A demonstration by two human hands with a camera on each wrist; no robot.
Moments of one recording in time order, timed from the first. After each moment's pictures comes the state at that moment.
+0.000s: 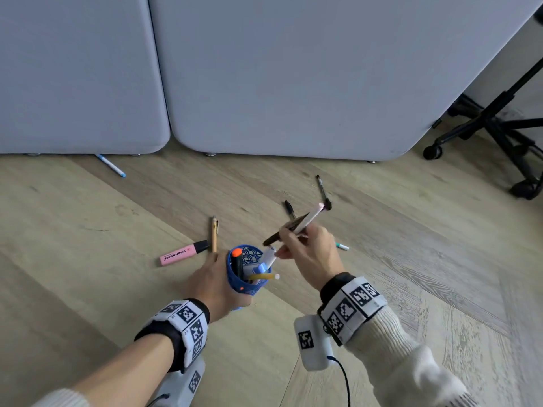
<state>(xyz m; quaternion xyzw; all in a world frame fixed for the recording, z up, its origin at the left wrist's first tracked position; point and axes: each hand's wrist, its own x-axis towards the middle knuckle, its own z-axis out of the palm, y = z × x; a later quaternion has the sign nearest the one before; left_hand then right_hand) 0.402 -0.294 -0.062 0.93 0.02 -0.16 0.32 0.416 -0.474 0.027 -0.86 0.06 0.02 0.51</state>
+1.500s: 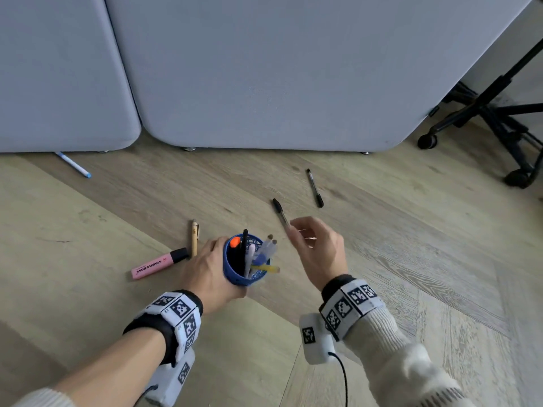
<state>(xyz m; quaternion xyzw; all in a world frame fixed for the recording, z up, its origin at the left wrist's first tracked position) 0.445 -0.314 -0.066 0.94 -0.03 -0.12 0.31 0.451 -0.522 -0.027 -0.90 0.01 -0.13 0.41</state>
